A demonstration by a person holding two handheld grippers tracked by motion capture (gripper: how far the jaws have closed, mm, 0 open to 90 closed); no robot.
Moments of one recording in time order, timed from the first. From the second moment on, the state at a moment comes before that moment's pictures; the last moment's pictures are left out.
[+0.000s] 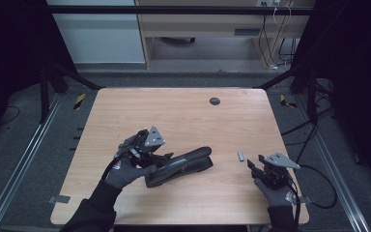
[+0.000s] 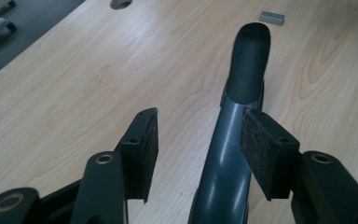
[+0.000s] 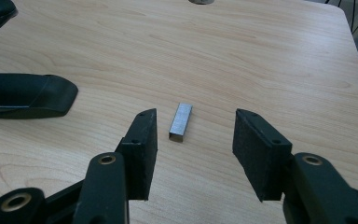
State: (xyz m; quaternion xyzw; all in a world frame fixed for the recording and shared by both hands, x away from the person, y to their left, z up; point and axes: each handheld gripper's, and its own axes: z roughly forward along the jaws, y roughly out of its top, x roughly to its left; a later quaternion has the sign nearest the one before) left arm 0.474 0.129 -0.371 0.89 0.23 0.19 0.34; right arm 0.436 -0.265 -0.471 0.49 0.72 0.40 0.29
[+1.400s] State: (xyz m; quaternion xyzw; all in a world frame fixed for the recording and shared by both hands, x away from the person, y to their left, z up) left arm 0.503 0.067 -0.419 0.94 0.18 0.12 0.25; right arm 0.438 -0.265 -0.475 0.48 0.72 0.40 0.29
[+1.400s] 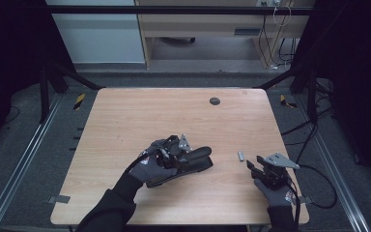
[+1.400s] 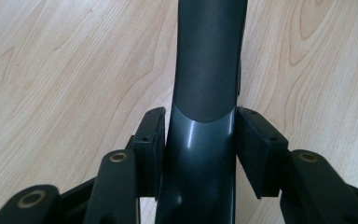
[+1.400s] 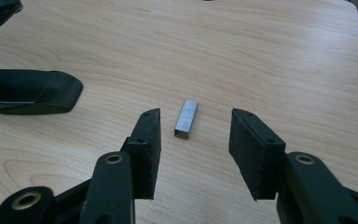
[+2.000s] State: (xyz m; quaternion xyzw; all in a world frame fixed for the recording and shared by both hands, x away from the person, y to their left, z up) left arm 0.510 0.068 -0.419 0.95 0.14 0.10 0.25; right arm 0.439 -0.263 -0.478 0.49 0.73 0.40 0.28
